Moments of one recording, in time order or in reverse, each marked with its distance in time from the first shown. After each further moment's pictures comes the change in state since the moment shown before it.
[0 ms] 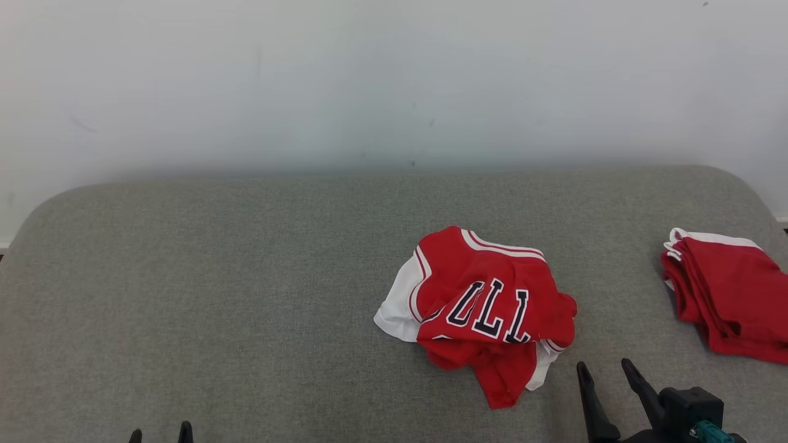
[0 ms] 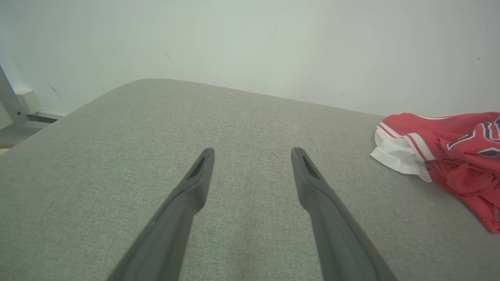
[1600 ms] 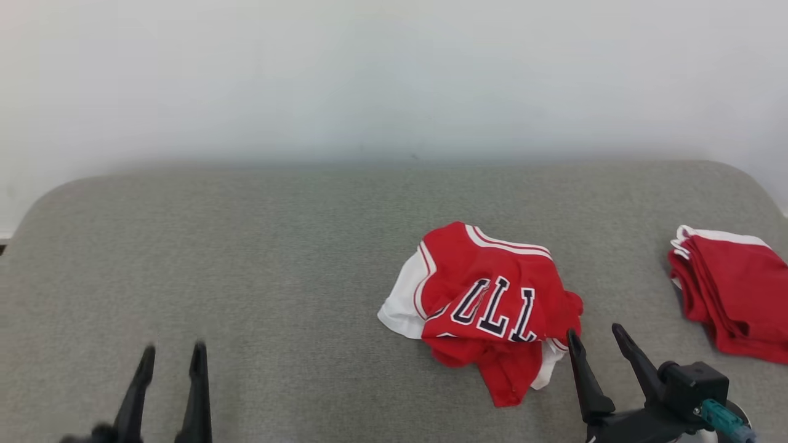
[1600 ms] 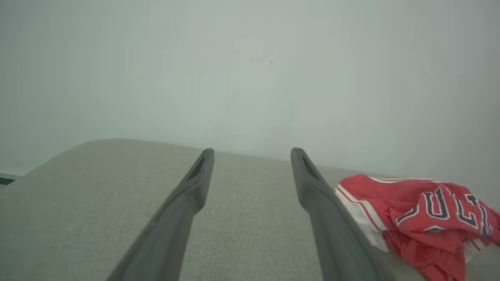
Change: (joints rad) left arm -0.180 0.070 -0.119 -0.100 -0.135 0.023 0.000; right arm -0.046 -0.022 0.056 -0.095 0.051 0.000 0.009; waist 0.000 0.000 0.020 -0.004
